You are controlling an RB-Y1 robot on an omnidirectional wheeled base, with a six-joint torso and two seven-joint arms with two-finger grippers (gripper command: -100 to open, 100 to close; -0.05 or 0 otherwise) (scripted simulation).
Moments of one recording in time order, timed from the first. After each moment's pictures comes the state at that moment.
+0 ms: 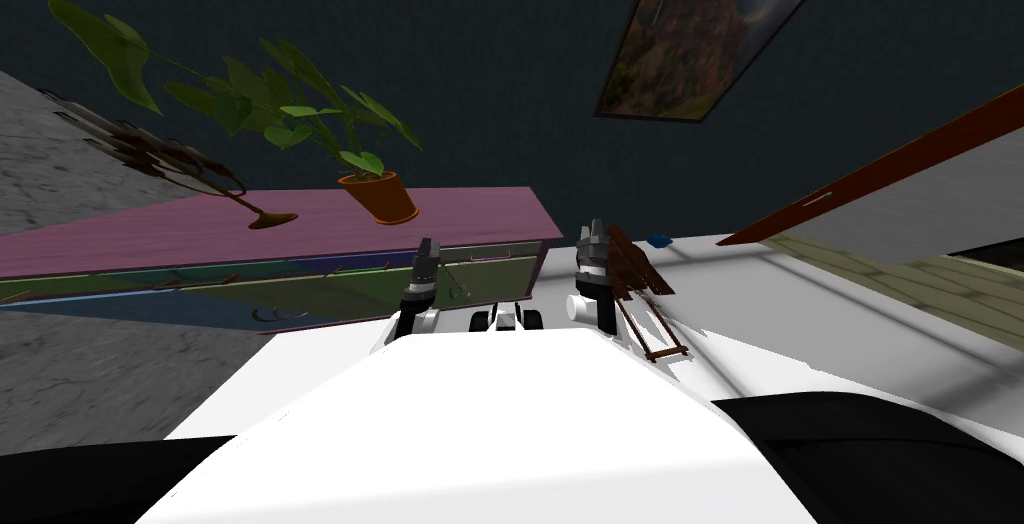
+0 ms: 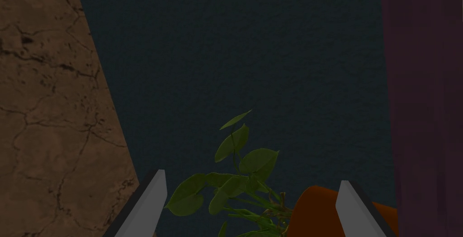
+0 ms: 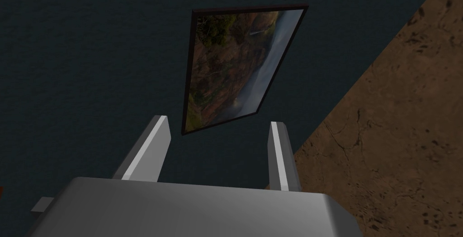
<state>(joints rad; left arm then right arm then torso) 0.41 0.16 0.02 -1.84 -0.09 -0.78 -0.04 0.45 0.05 -0.03 -2.22 0.05 -0.35 0.01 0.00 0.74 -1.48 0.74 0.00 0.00</state>
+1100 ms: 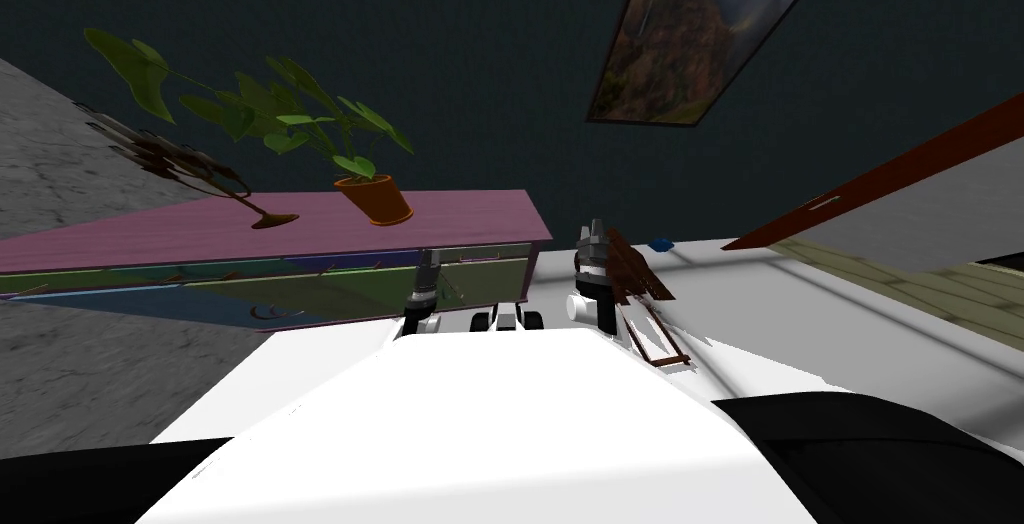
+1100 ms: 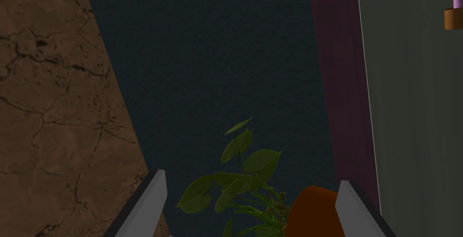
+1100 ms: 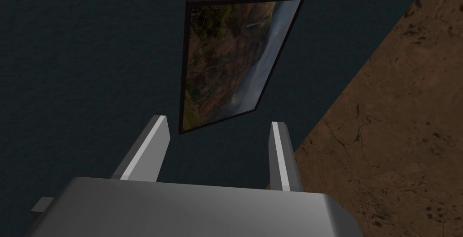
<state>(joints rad) 0.37 0.16 0.04 -1.61 -0.08 -0.98 -0.06 0.45 0.05 -0.03 -2.22 0.05 -0.35 0.01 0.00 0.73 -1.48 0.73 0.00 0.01</state>
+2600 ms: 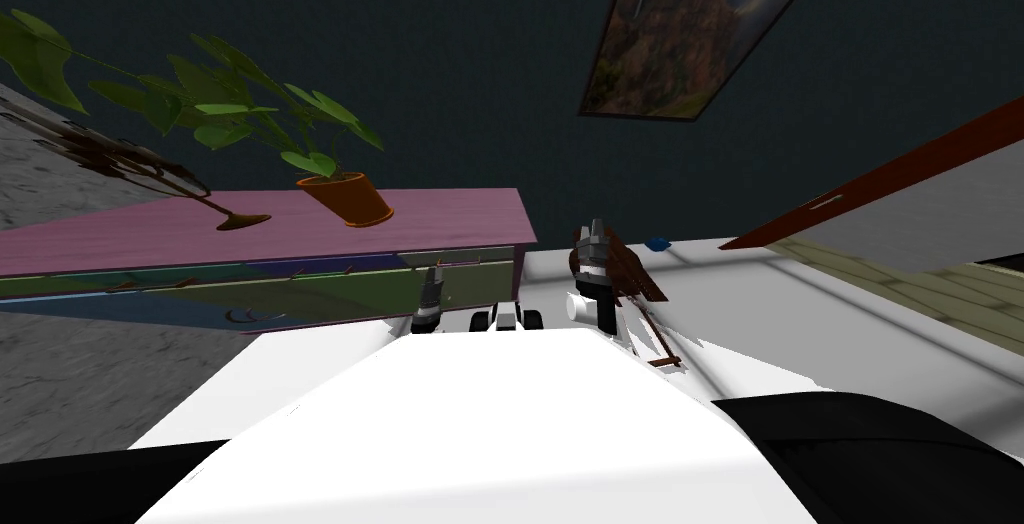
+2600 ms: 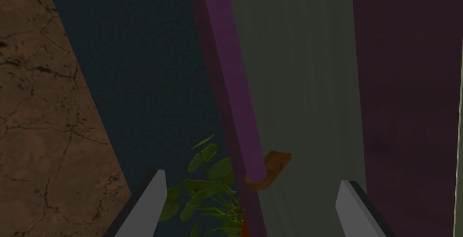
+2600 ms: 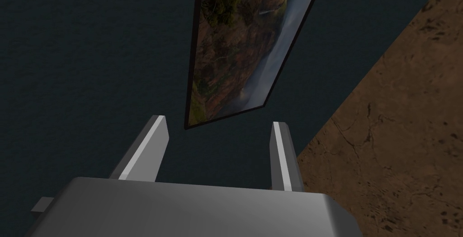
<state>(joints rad) 0.33 0.13 0.05 -1.26 -0.06 -1.22 -0.08 0.45 0.05 -0.03 -2.22 0.05 -0.35 0.01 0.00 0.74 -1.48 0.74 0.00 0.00</state>
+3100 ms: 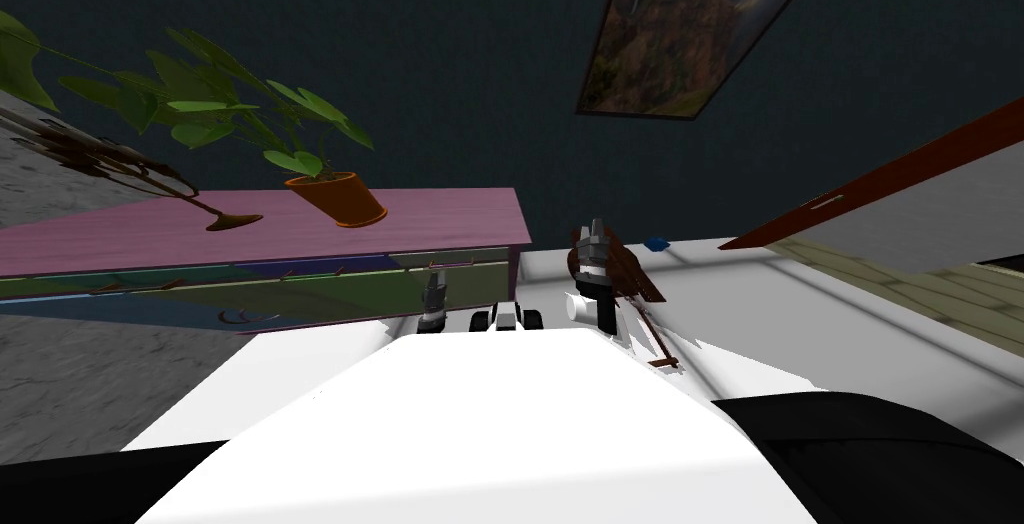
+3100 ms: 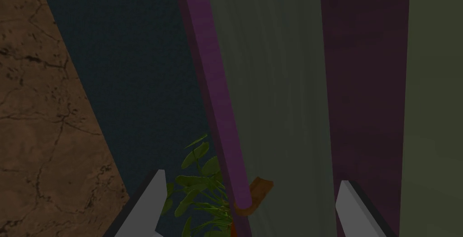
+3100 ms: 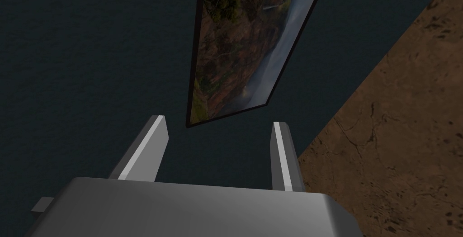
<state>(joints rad) 0.32 0.08 0.06 -1.16 -0.05 -1.29 -0.08 0.45 0.05 -0.03 -2.22 0.05 -0.35 0.01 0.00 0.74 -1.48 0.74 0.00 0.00</state>
